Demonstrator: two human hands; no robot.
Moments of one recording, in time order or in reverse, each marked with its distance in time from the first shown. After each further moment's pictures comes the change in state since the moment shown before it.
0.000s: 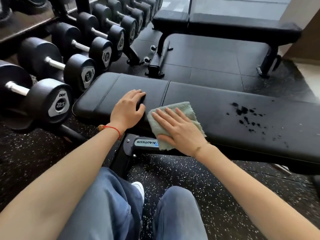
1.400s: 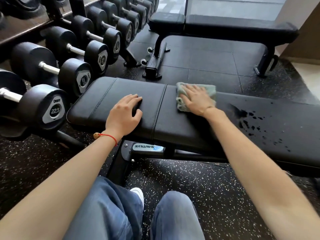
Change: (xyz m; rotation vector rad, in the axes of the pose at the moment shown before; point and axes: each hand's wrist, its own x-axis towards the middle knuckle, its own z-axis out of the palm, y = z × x) left_hand 0.000 -0.001 0.000 0.008 0.036 0.004; right_hand 0.074 0.118 0.001 0.233 -0.069 0.450
